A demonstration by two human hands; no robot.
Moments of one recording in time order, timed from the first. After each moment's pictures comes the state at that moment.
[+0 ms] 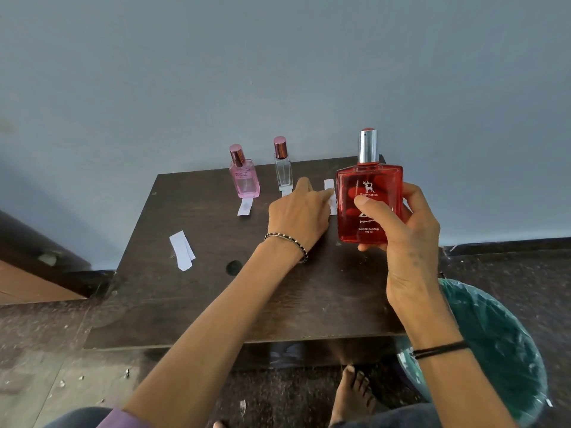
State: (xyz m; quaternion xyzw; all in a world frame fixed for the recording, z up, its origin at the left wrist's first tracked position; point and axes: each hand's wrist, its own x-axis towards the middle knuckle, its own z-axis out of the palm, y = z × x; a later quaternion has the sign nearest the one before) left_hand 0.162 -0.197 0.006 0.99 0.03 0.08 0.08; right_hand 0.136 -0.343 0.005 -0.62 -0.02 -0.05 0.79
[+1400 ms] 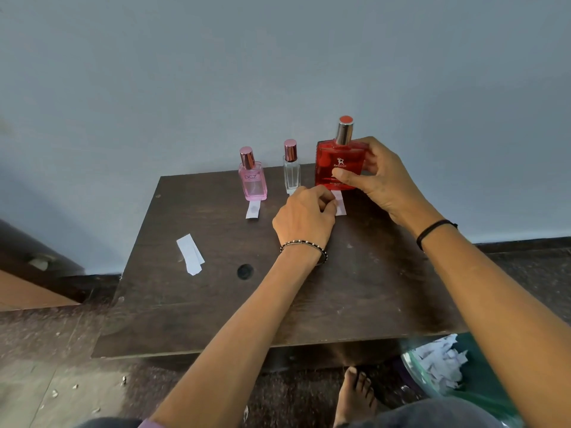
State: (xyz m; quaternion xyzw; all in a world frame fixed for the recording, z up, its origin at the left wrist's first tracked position) left_hand 0.167 -0.195 -0.010 0.93 0.15 0.13 0.29; right_hand 0.254 -0.327 -0.002 -0.80 -0.18 0.03 0.58
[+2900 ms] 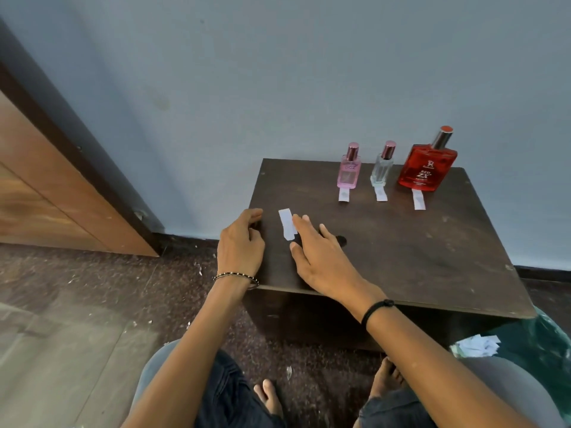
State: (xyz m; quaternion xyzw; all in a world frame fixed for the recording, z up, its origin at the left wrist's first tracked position) left_hand -0.026 -0.009 0.004 0.86 0.28 0.19 0.37; right_hand 0.033 -0.160 -0.004 -0.89 -0.35 0.13 0.28
